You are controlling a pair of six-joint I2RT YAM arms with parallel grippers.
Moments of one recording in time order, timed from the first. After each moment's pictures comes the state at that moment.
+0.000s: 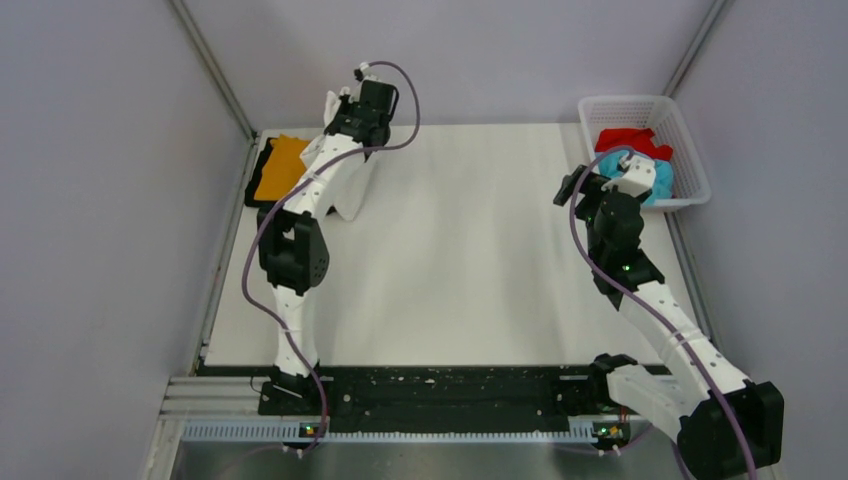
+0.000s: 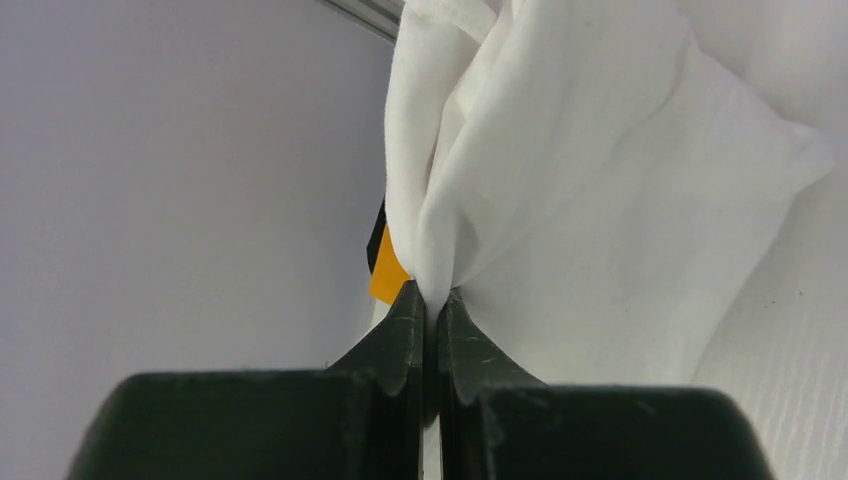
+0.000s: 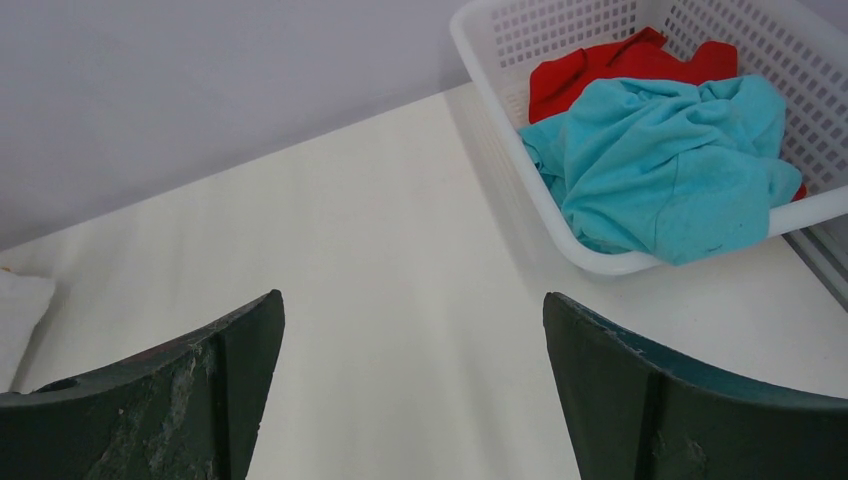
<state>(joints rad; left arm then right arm) -0.34 2.12 2.05 -0.60 -0.91 0.20 0.26 0.96 0.69 0.15 0.43 0.31</state>
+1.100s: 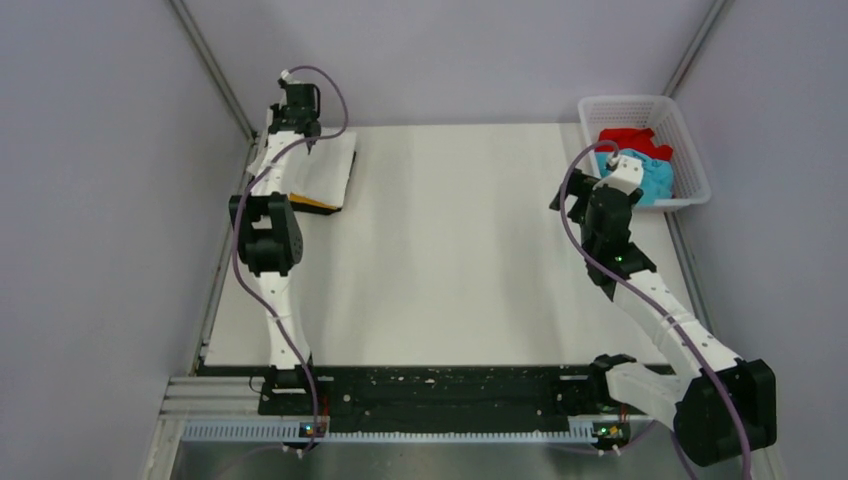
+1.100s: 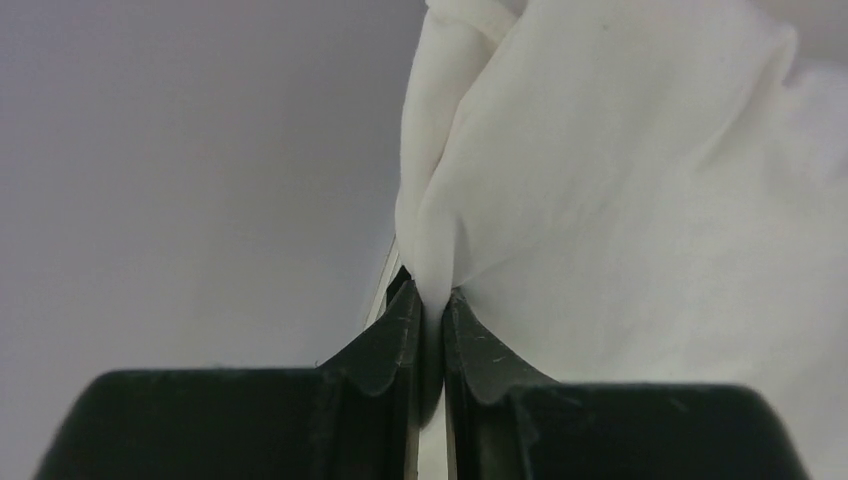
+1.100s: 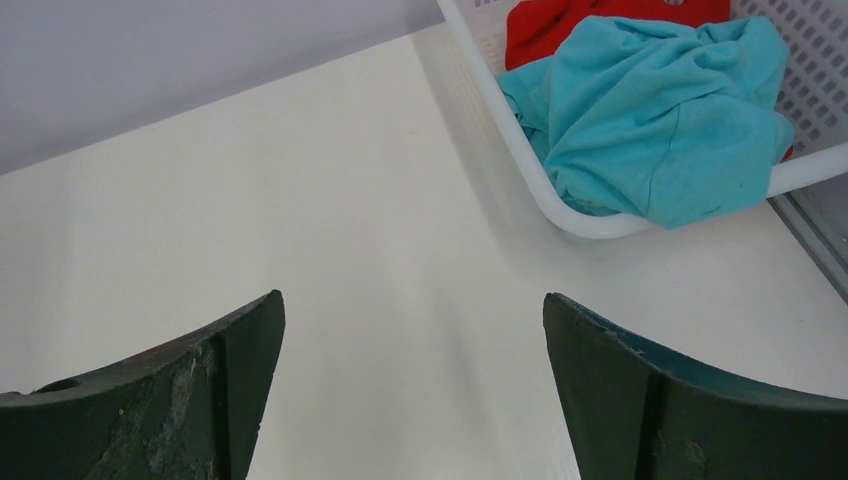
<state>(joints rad) -0.02 2.21 2.09 -0.51 -0.72 0.19 0.26 1.04 0.71 0.10 0.45 0.30</state>
